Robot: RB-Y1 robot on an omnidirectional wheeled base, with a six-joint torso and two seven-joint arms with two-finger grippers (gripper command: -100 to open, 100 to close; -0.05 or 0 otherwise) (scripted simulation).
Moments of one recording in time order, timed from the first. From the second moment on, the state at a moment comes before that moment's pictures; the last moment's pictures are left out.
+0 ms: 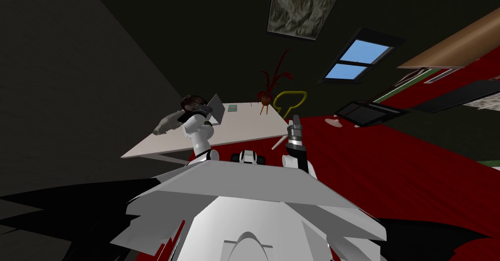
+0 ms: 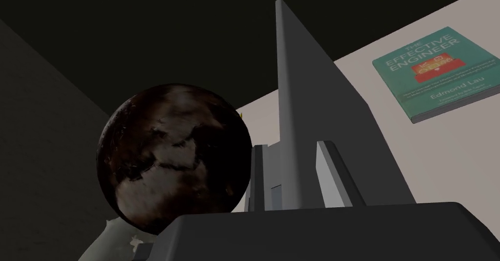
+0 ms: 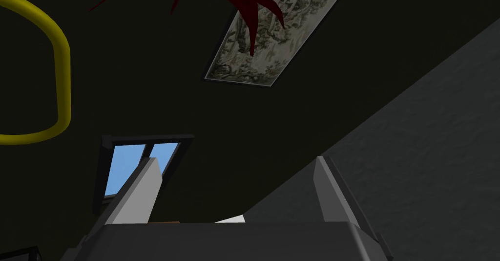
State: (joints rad) left arm -0.36 0.04 0.74 -1.73 0.42 0.62 0.54; right arm 0.52 -0.04 0.01 -2.23 0.12 -0.35 0.15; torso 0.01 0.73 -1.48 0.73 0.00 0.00
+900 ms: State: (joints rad) left arm -0.33 -0.02 0.82 -1.70 0.59 0.62 0.66; right arm 0.52 -0.04 0.01 -2.23 0.12 -0.35 0.15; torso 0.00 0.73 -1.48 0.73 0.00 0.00
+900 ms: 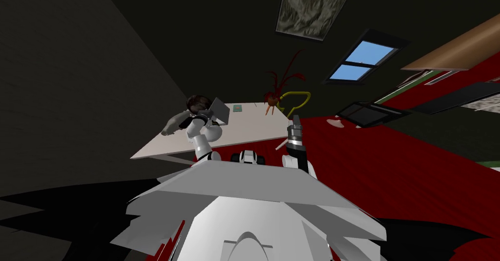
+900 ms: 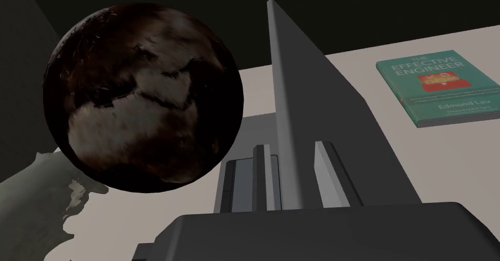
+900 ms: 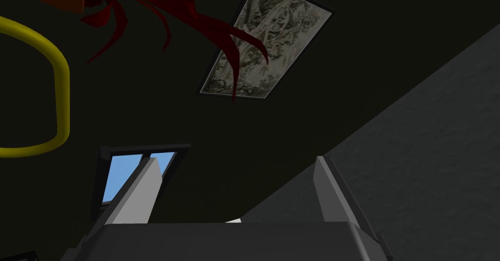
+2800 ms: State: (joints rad) left arm -0.42 0.11 1.00 -1.39 0.66 0.45 0.80; right arm 0.52 -0.04 0.01 -2.23 0.12 -0.35 0.15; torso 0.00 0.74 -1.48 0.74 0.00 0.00
